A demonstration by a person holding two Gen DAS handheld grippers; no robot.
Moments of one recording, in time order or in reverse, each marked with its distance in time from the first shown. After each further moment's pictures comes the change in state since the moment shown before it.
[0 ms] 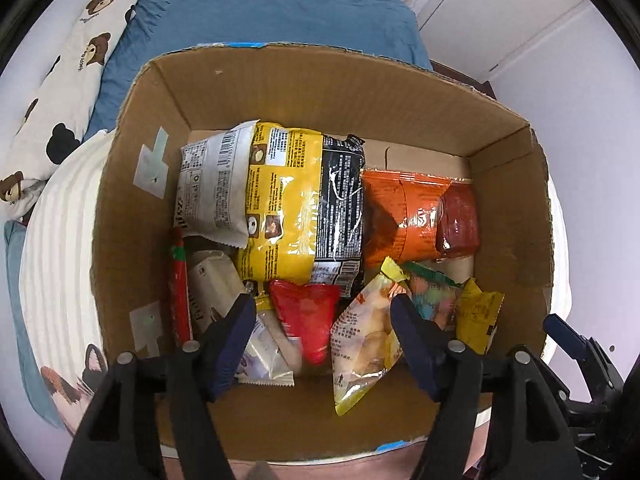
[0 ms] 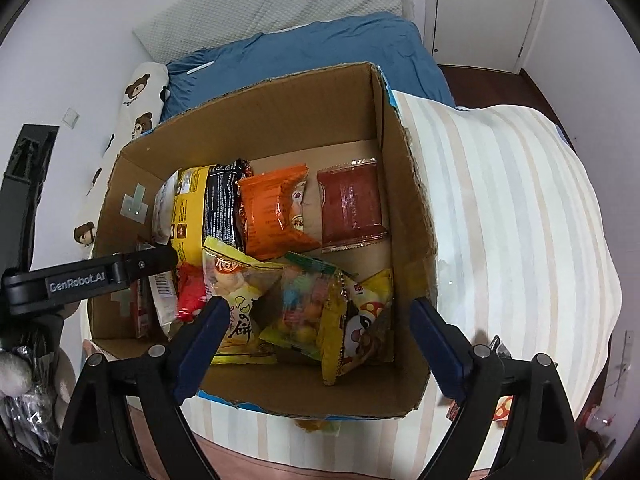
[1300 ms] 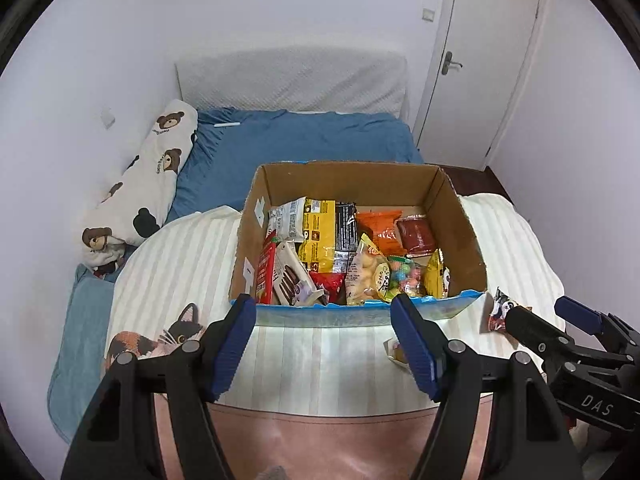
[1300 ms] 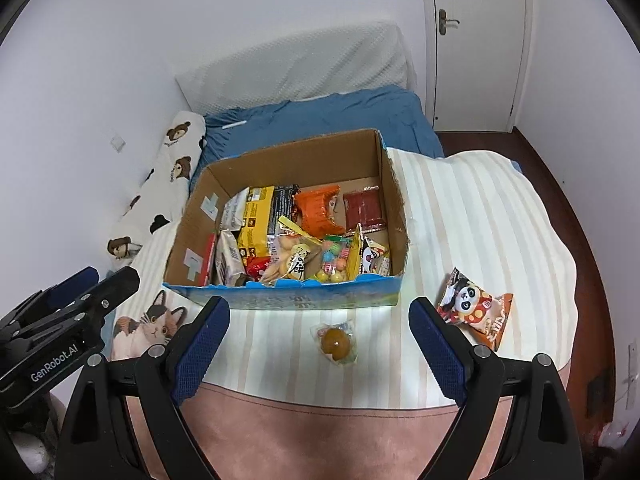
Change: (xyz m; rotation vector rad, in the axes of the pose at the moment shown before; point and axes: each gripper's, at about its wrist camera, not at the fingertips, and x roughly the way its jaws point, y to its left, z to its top) left arm -0.159 -0.034 -0.188 0.076 -0.535 0.166; right arm -0.157 0.022 -0.132 -0.057 -0.289 0.037
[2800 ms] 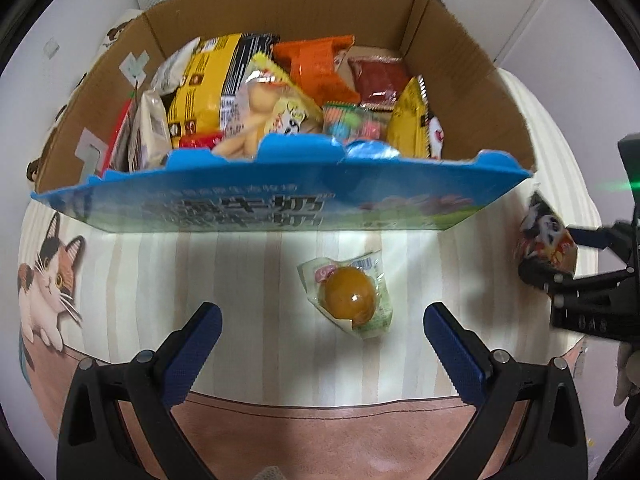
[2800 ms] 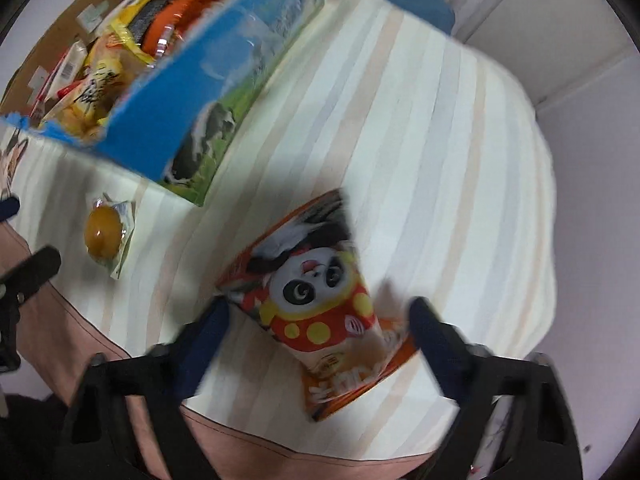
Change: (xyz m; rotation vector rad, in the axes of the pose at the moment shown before) left arm 0.173 -0.104 -0.072 -0.005 0.389 -0.032; right arm 0.196 -0.158 -0.008 -0.361 0.531 -0.197
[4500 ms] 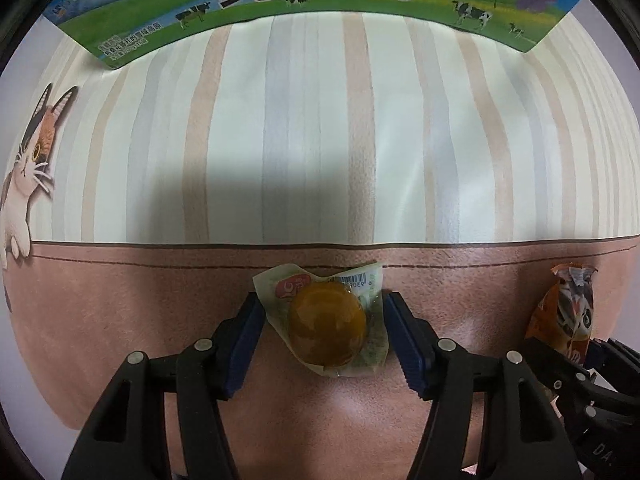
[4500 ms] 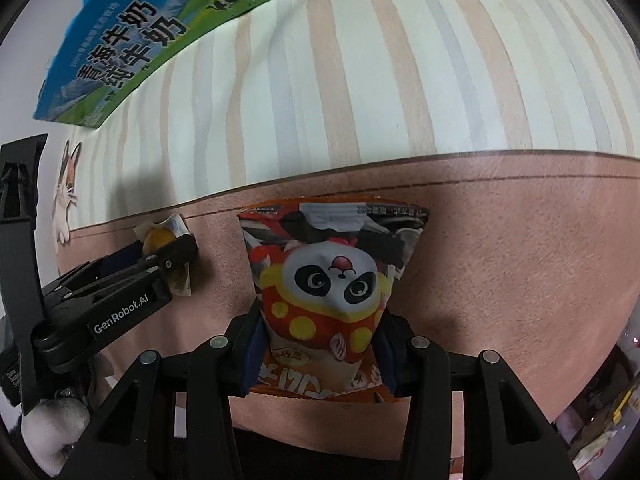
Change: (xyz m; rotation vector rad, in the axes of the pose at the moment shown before) left arm 0.063 0.037 -0.116 0.037 0.233 0.047; right arm 0.041 0.123 -0.152 0.453 0.069 0.359
